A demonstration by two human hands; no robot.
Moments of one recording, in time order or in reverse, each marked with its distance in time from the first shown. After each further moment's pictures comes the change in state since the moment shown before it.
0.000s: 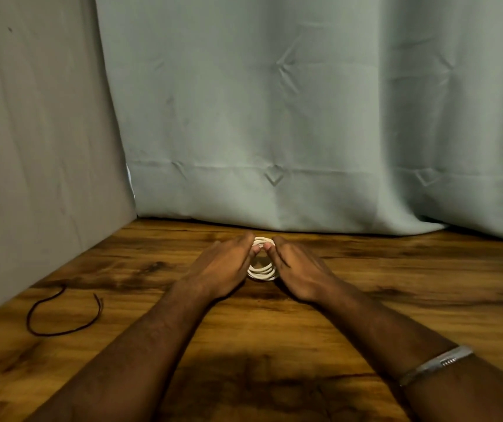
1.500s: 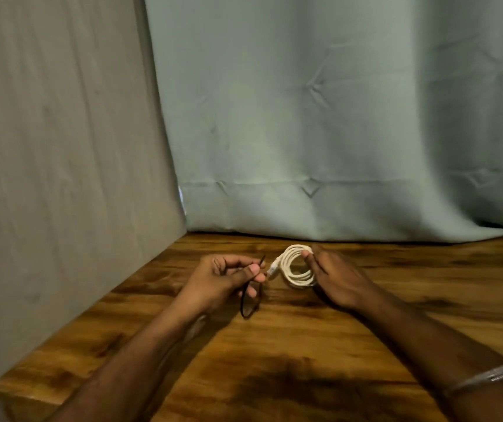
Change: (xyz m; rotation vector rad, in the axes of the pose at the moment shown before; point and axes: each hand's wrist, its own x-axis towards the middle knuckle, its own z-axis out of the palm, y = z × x) left_hand -0.080 0.014 -0.079 -1.108 0.097 -0.488; right_hand -0.002 -0.009 -0.008 0.034 0.008 0.040
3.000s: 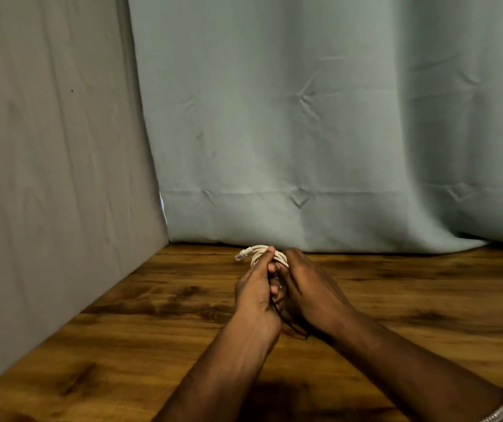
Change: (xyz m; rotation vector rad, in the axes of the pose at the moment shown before) left_hand 0.058 -0.014 0.090 -0.867 0.248 -0.374; right_hand 0.001 -0.036 0.012 0.133 0.180 -0.130
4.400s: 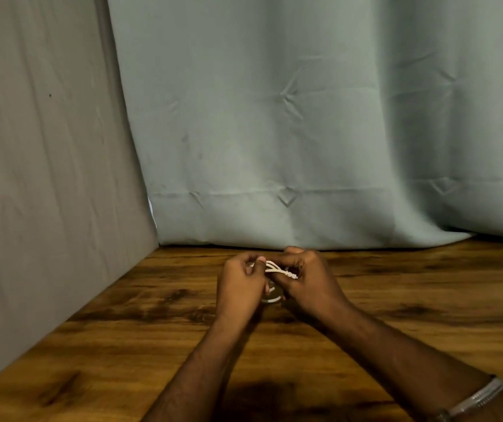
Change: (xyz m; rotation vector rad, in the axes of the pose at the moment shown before) left_hand 0.013 0.007 -0.015 0.973 0.026 0.671; right_hand 0.004 0.024 -0.003 0.320 0.119 0.008
